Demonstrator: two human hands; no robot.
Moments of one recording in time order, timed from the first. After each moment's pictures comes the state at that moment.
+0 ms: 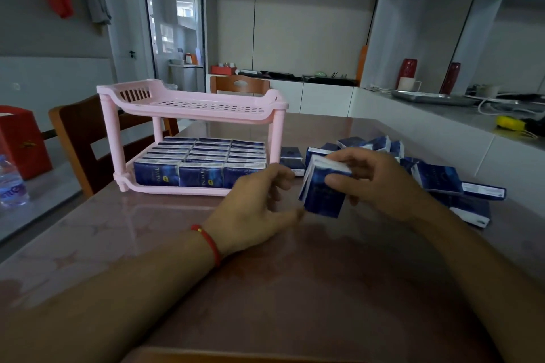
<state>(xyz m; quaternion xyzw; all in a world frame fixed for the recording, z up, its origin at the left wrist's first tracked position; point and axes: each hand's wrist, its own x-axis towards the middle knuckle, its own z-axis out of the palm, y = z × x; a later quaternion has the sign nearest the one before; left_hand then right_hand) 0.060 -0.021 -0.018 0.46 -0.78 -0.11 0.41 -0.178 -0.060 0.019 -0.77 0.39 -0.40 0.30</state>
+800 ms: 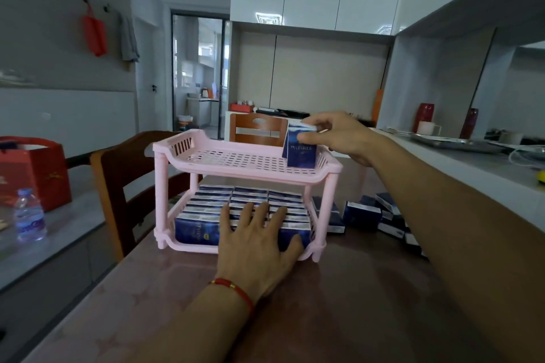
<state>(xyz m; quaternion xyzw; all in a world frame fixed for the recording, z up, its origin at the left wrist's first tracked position) 0.115 -0.057 -0.020 0.68 -0.69 0.11 0.21 -0.041 -0.194 0.145 -0.80 0.41 -0.36 0.24</state>
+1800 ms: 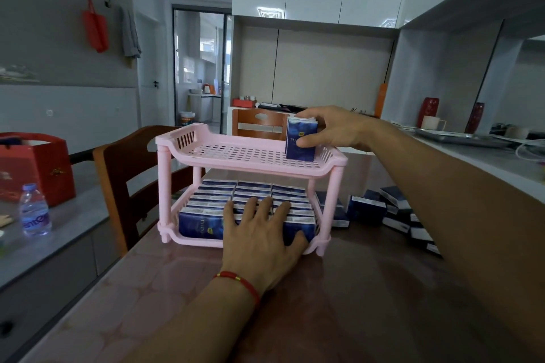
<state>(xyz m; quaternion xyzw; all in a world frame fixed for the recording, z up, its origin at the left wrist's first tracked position) 0.114 -0.058 -0.019 0.69 -0.69 0.11 0.21 -0.028 -0.187 0.157 -0.87 0.41 -0.22 0.19</state>
